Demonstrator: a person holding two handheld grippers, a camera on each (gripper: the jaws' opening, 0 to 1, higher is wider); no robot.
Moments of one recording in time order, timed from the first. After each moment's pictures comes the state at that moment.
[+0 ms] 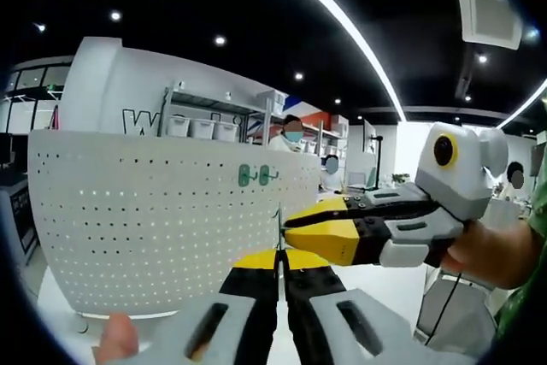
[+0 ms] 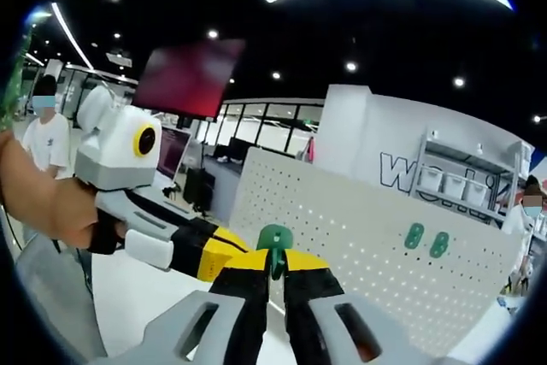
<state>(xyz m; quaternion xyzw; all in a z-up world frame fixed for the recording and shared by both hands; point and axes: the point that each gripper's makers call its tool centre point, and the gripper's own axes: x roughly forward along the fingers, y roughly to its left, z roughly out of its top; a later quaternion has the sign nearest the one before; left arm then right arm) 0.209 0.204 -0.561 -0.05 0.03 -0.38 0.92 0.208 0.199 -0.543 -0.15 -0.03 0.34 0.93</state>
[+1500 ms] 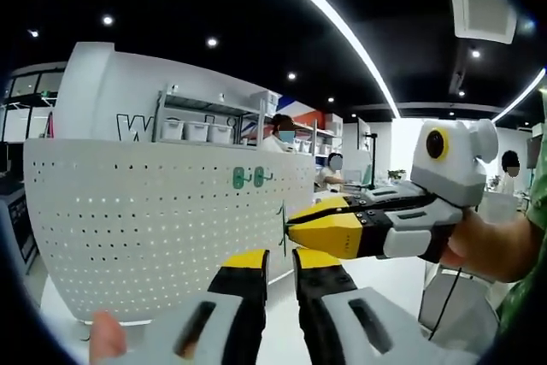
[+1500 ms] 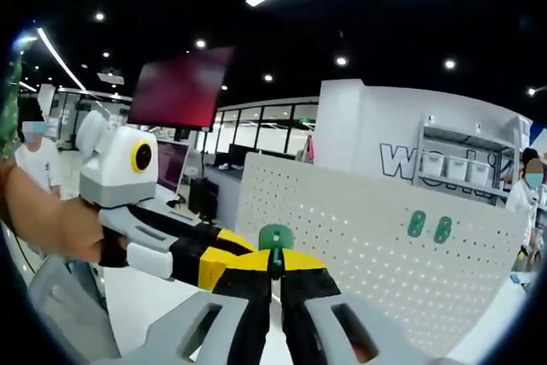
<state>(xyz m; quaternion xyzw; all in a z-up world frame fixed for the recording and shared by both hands) 0.206 0.201 -0.559 -0.03 0.03 -0.39 0.92 0.203 0.194 -0.539 -0.10 -0.02 0.35 0.93</state>
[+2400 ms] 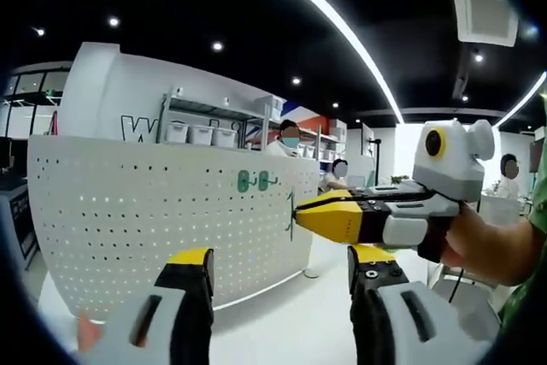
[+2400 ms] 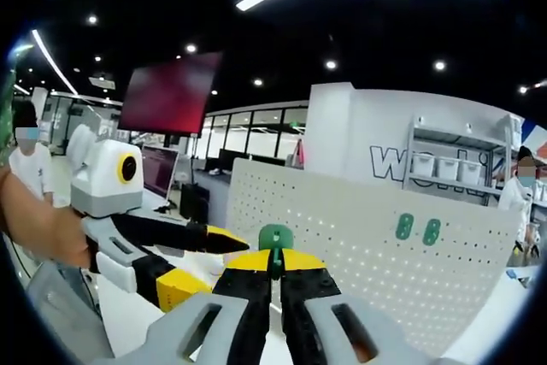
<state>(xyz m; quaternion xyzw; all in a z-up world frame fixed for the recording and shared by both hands) 0.209 0.204 -0.558 -0.05 0.02 -0.39 0.92 0.212 0.182 -0.530 -0.09 -0.03 0.33 0.94</state>
